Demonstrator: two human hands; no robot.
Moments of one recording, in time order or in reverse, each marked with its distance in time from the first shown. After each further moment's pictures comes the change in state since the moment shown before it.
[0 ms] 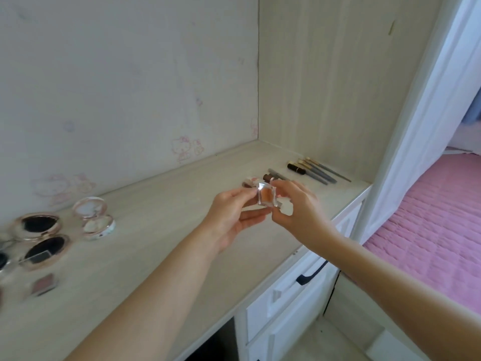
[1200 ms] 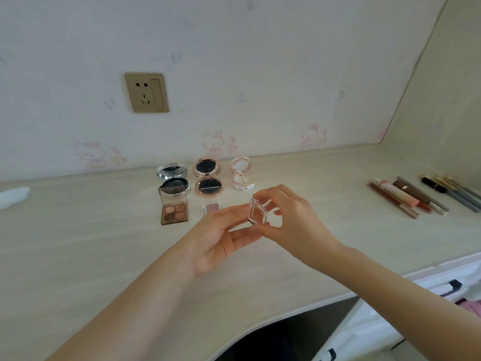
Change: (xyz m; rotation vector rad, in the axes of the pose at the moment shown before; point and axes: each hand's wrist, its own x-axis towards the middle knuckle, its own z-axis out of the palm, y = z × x) left_hand -0.213 0.018 -0.195 -0.343 0.179 0.019; right_hand -0.040 -0.223 0.127 0.224 -0.383 -0.371
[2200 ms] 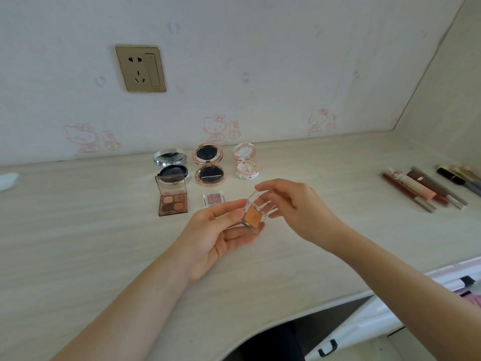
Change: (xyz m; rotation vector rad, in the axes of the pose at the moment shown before) left_hand 0.000 -0.012 -0.023 -0.012 0.114 0.058; right_hand 0.022 0.023 0.010 0.276 -0.121 0.201
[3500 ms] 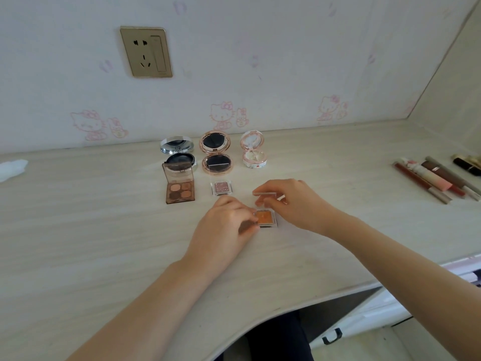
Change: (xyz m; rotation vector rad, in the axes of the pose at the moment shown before) left_hand 0.000 -0.023 -0.008 1.535 0.186 0.736; right_hand 0.017 0.015 0.014 -0.274 -0.178 -0.042
